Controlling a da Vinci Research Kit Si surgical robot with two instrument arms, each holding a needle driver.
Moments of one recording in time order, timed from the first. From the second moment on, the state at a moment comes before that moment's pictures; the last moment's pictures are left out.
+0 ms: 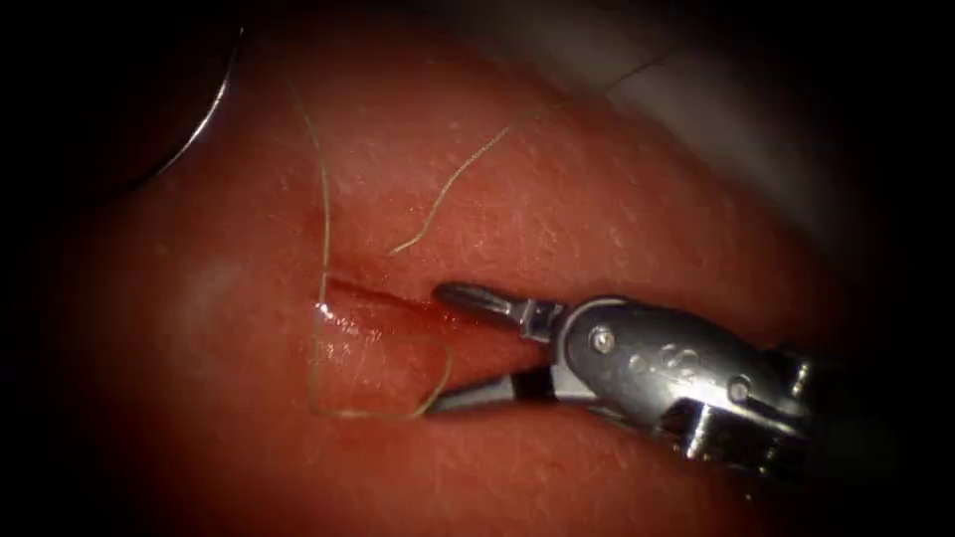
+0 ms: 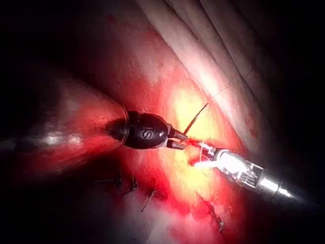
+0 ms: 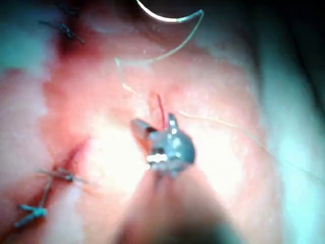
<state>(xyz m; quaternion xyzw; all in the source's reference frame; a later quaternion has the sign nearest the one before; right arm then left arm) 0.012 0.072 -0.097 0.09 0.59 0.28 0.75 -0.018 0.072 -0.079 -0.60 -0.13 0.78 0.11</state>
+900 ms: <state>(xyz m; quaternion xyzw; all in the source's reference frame) 0.012 0.067 -0.105 0.22 0.58 0.30 0.73 -0.019 0.071 -0.078 -0.60 -0.14 0.78 0.11</state>
